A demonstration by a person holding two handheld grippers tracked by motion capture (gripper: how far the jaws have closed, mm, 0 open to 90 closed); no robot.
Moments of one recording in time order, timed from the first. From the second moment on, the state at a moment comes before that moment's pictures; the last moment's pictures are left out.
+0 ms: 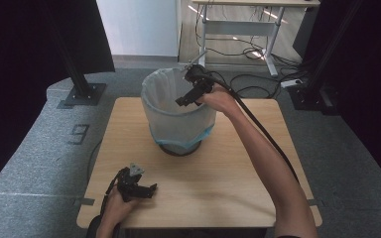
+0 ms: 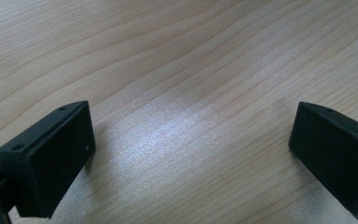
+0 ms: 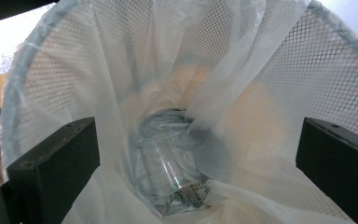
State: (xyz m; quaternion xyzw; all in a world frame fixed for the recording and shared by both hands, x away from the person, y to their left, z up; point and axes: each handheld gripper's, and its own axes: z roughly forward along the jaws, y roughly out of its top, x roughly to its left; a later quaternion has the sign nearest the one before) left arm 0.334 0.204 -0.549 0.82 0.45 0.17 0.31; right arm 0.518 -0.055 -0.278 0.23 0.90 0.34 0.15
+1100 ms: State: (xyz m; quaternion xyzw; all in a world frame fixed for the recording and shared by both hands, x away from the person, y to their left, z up) left arm 0.334 0.204 -0.549 0.82 0.45 0.17 0.31; right arm 0.480 -0.117 -0.267 0.25 0.88 0.36 0.17
